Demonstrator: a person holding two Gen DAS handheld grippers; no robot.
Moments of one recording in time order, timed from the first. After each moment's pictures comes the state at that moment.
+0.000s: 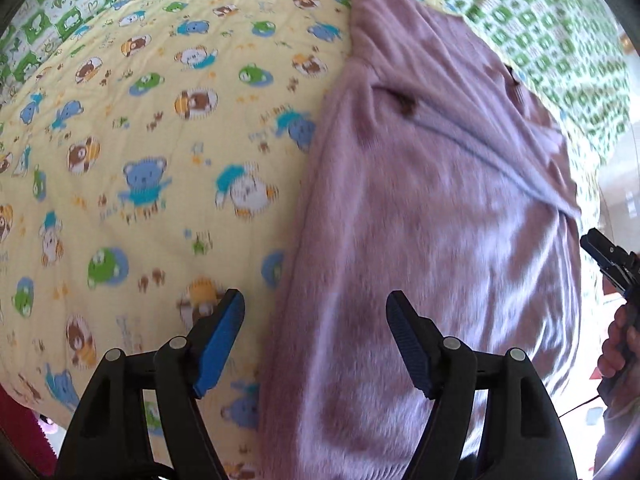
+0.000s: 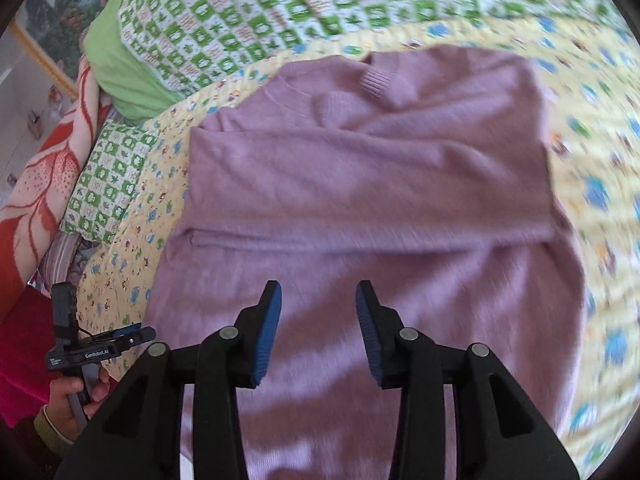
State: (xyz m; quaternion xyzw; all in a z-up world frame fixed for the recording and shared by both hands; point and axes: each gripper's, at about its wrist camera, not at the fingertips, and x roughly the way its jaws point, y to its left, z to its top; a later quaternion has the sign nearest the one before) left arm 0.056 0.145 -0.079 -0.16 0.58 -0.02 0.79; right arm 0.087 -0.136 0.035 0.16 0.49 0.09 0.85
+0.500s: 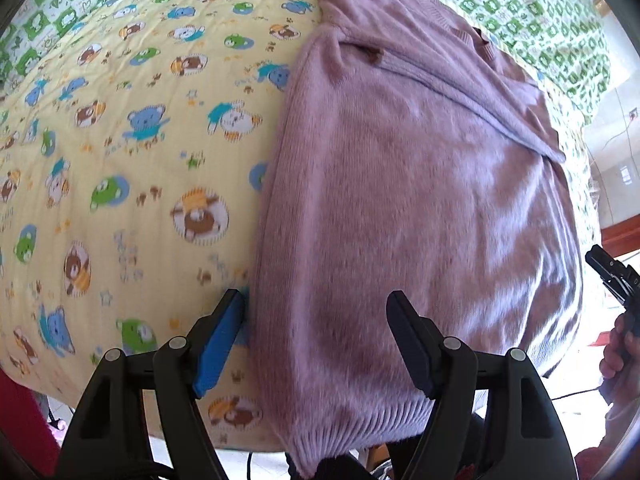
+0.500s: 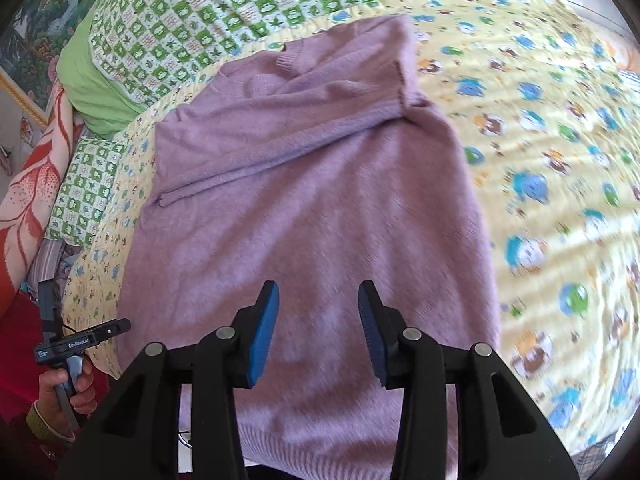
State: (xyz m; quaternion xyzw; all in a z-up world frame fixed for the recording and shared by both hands) left arm 0.007 0.127 -0.080 -0.13 0.59 -0.05 0.79; right arm -0.029 -0.173 0.027 0.19 0.49 0.01 0.85
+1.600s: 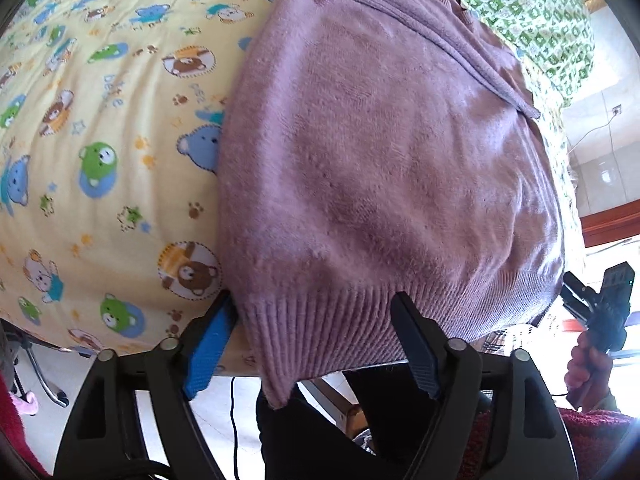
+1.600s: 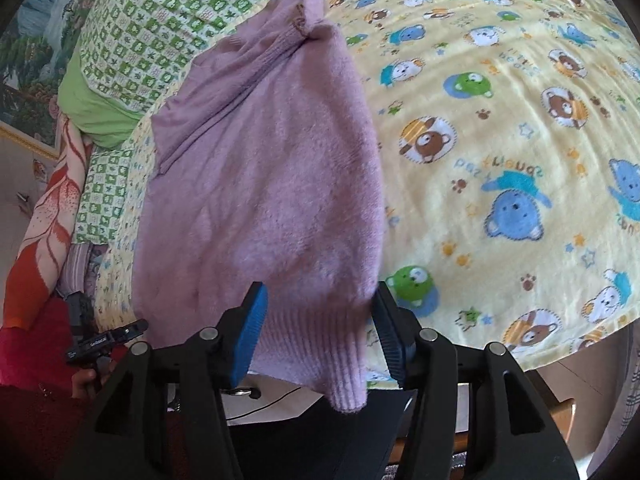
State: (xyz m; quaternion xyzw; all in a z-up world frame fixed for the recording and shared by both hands) left arm -0.067 0.116 -0.106 -0.17 0.61 -0.09 0.77; right arm -0.147 -0.215 -0.021 0.30 0.50 0.03 0.81
